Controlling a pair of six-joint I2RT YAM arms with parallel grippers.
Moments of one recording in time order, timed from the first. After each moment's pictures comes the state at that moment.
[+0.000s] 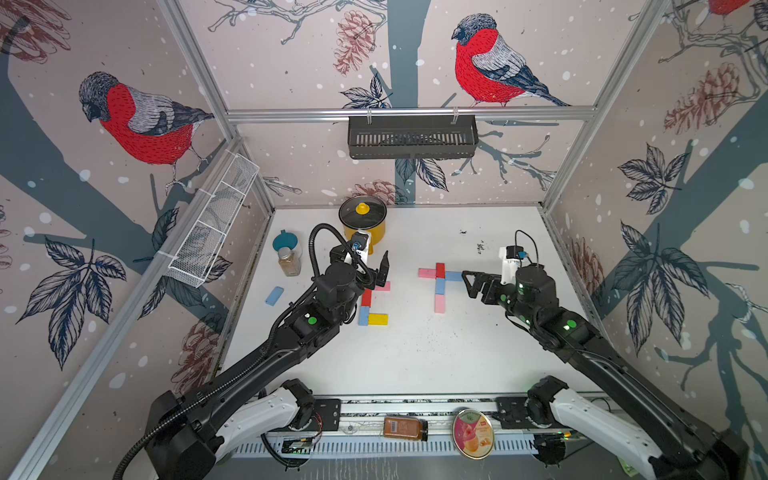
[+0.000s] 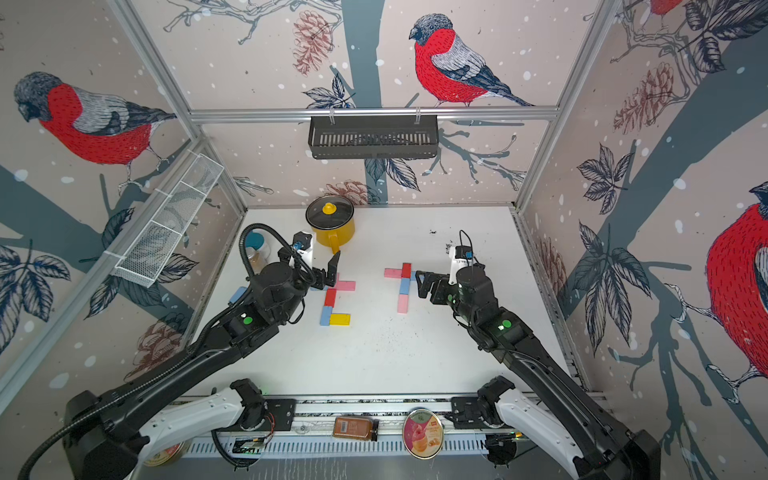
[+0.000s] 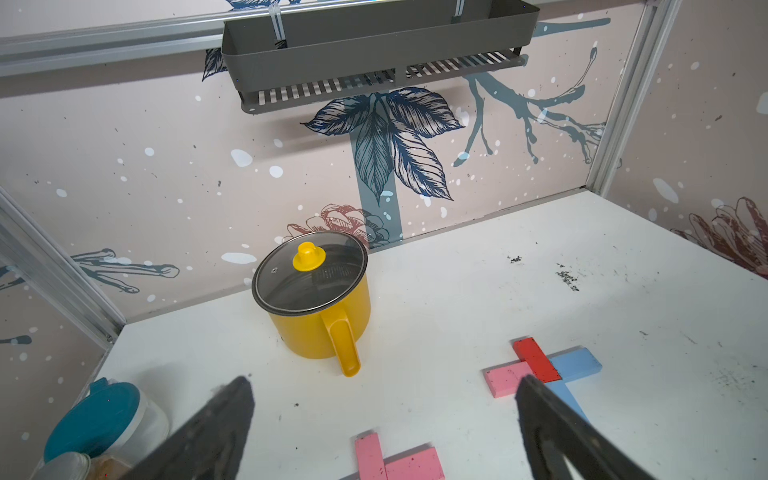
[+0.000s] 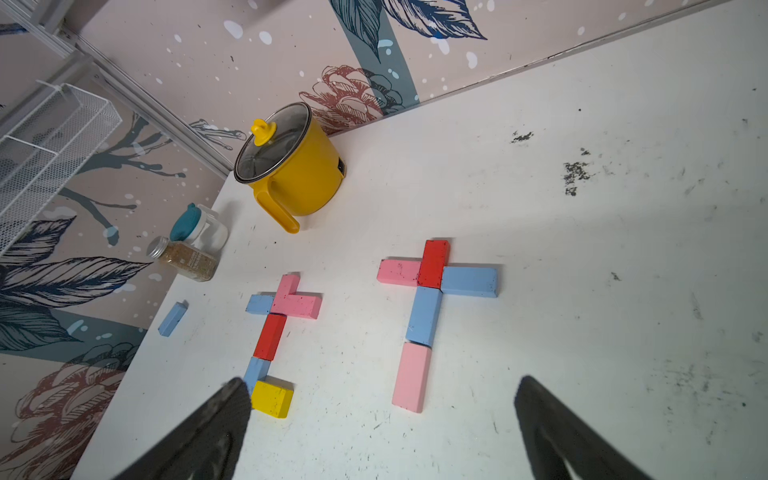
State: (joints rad) left arm -0.73 0.99 0.81 0.01 -0.43 0.00; right arm 0.52 0.80 0.67 -0.31 -0.03 0.55
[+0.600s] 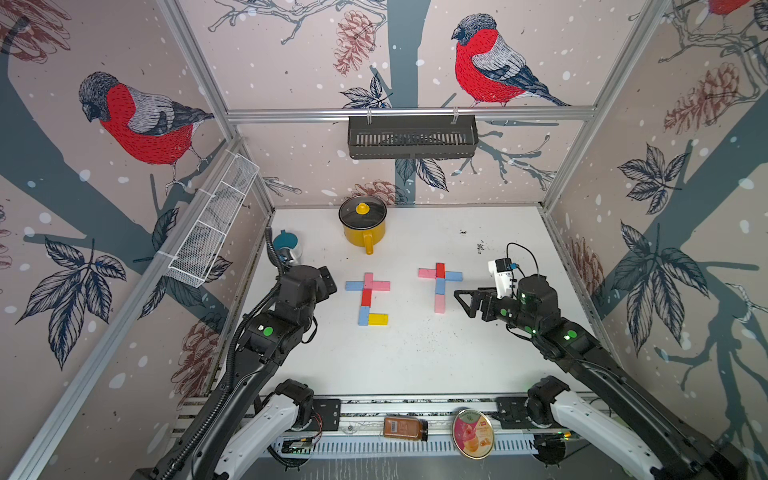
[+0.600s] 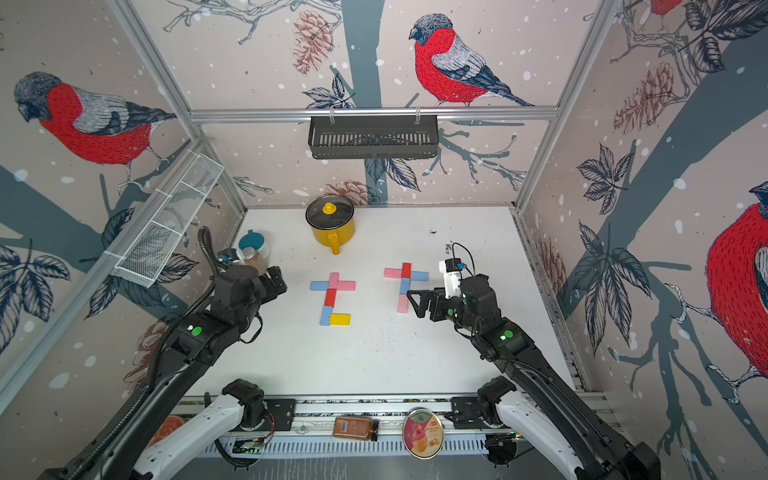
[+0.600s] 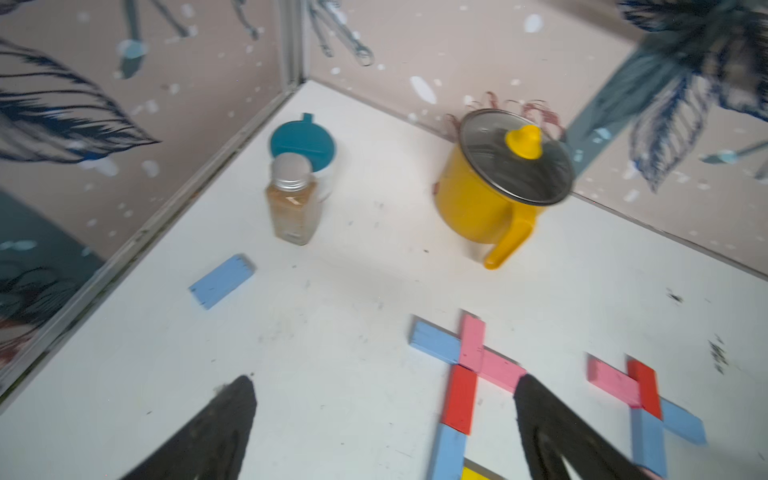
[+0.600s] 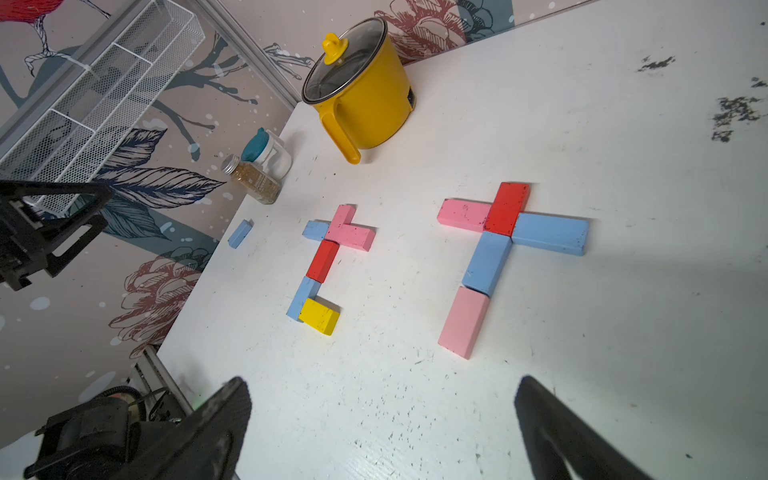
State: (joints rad) left arm -0.31 0.79 0.86 -0.72 -0.47 -0.60; right arm 0.50 0.75 0.58 -0.28 -0.29 0.47
